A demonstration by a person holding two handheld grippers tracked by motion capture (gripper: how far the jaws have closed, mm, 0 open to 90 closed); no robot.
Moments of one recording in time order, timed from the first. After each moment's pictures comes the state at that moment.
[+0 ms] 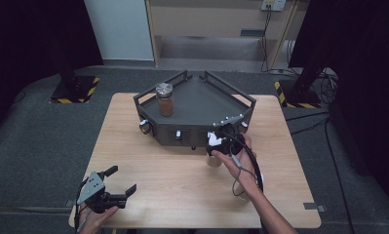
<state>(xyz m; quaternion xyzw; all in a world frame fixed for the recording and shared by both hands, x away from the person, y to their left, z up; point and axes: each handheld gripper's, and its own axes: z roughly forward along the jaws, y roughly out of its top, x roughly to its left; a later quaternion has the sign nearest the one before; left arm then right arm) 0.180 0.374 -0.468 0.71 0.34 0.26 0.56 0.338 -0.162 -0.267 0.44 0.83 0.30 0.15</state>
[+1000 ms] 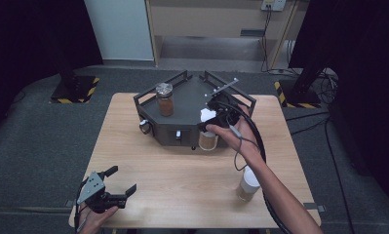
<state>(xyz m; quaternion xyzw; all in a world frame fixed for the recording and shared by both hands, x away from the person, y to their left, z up) 0.181 0.375 -0.468 0.71 0.34 0.25 0.56 0.376 -0.147 -0.178 0.38 0.86 0.31 0.12</state>
